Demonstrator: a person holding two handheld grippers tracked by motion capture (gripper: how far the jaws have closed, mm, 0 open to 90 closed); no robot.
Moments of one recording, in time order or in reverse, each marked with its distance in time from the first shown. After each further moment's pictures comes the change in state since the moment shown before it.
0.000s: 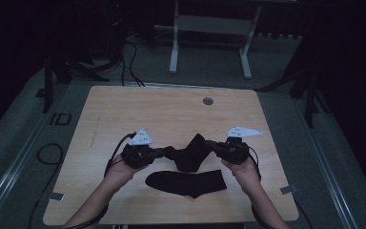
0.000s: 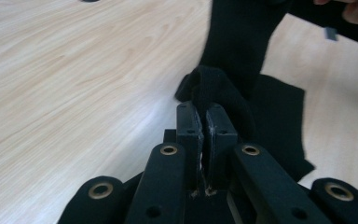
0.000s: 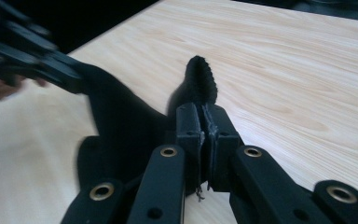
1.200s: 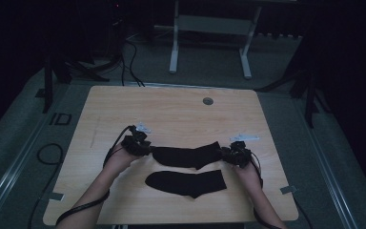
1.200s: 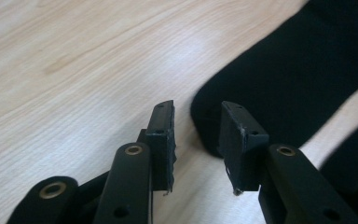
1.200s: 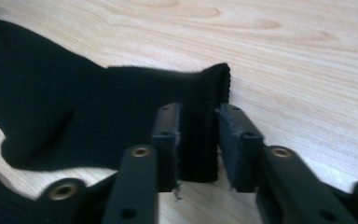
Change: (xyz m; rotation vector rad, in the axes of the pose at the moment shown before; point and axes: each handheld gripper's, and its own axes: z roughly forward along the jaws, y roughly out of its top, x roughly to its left) left arm 0.066 -0.020 0.051 0.252 0.160 -0.113; right arm -0.068 -0.065 0.034 0.187 -0.259 0.132
